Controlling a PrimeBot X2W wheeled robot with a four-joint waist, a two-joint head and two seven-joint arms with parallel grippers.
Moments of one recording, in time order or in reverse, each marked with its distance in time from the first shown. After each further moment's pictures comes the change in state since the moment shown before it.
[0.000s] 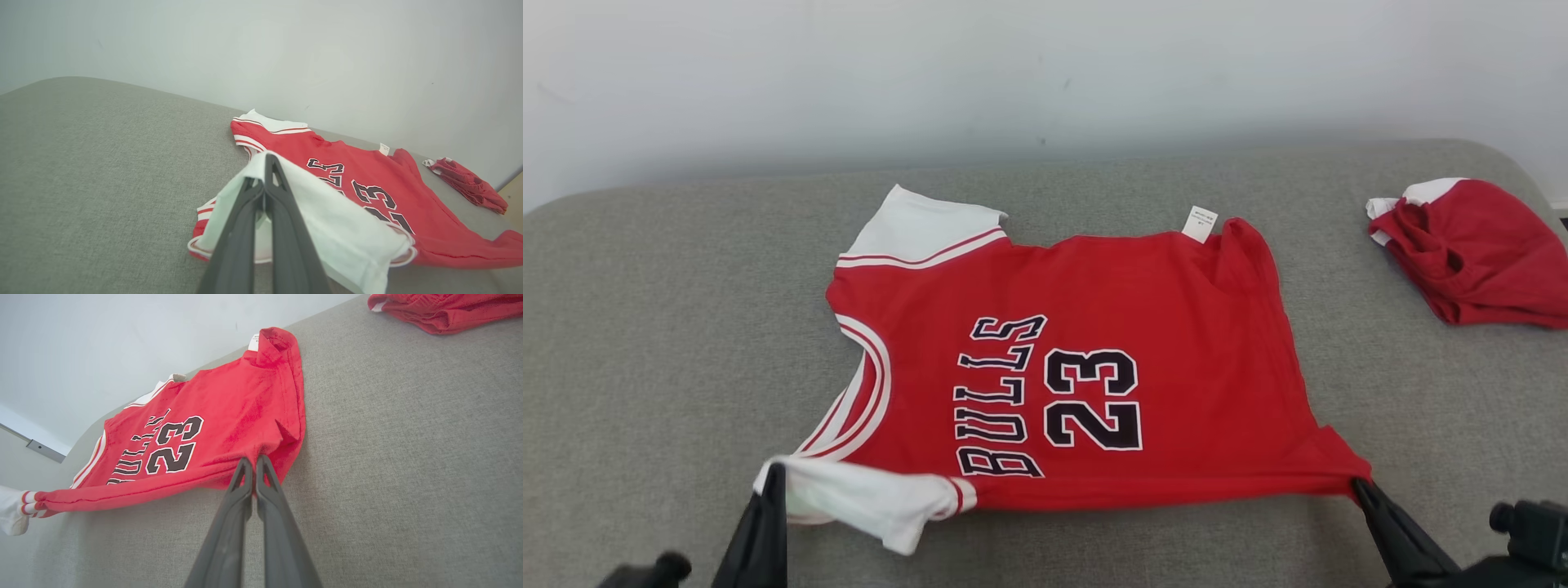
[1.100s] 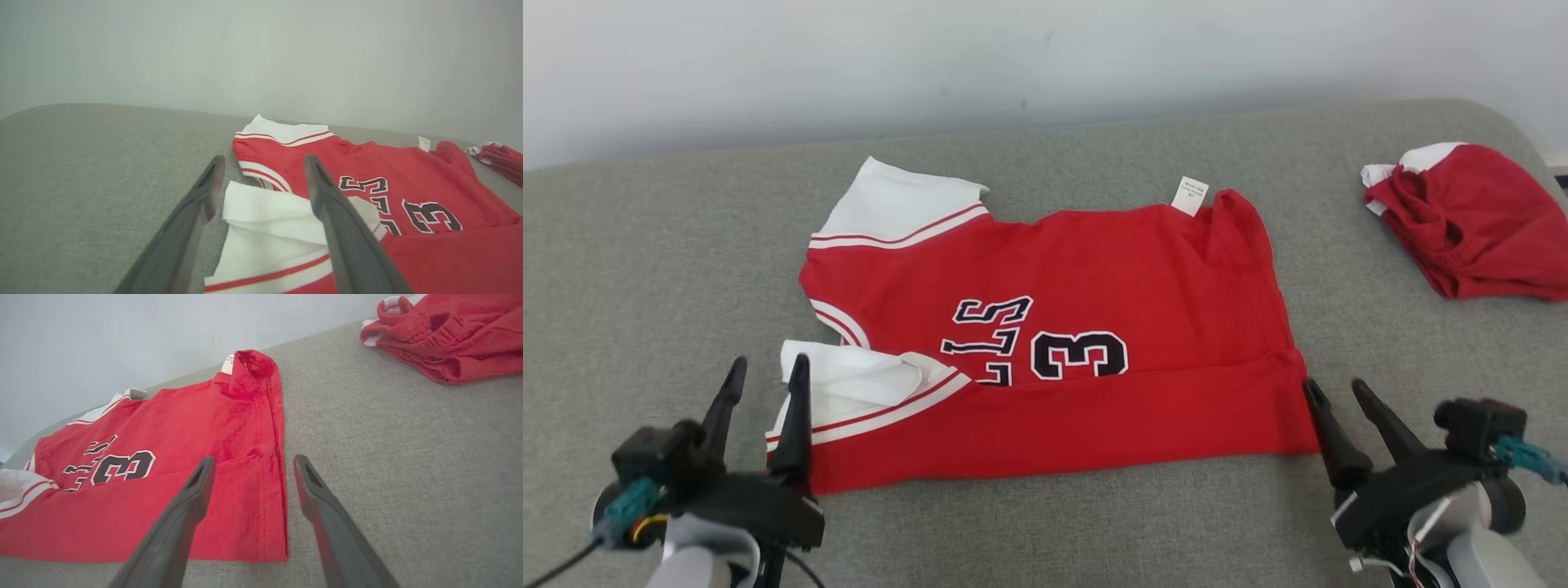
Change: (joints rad) left arm -0.427 0.036 -0.077 0.414 0.046 -0.037 -0.031; right arm -0.403 0.034 0.101 0.383 -0.134 0.000 -0.122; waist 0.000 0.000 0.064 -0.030
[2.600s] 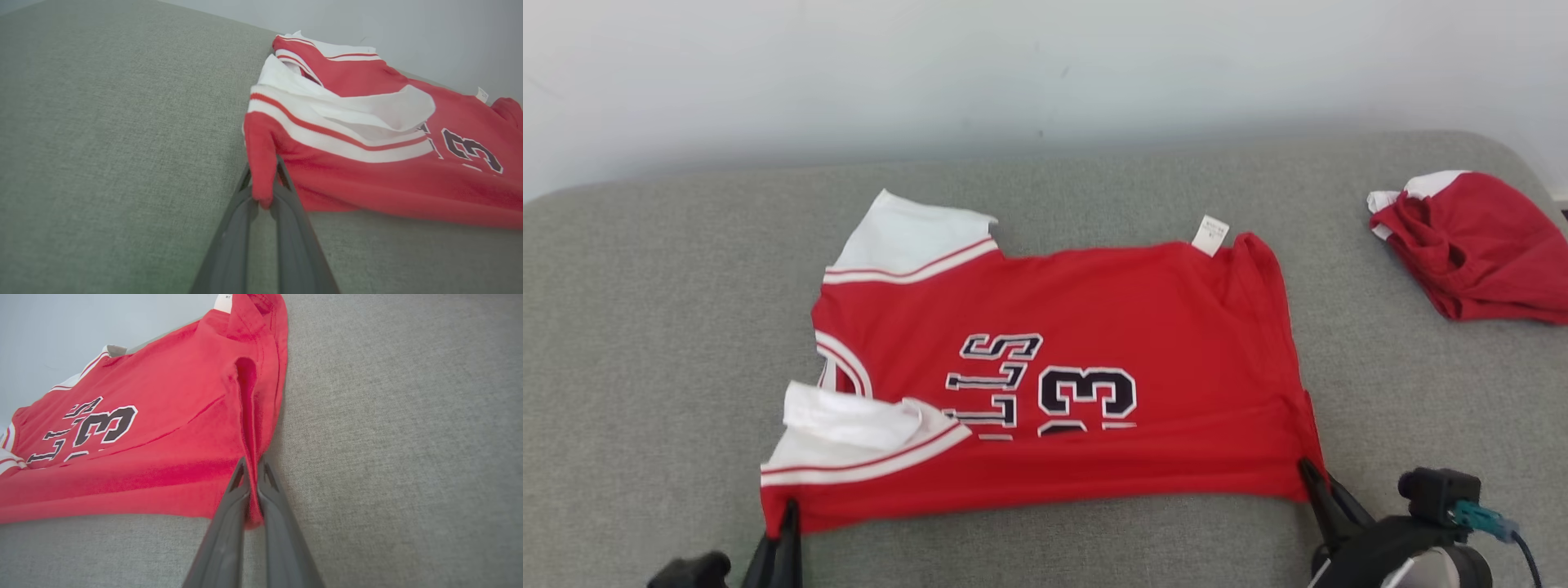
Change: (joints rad) left arm 0.189 -0.121 0.133 0.122 0.064 -0.010 -0.003; right arm 0.019 0.006 0.122 0.226 0.071 0.000 -0.114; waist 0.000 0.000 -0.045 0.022
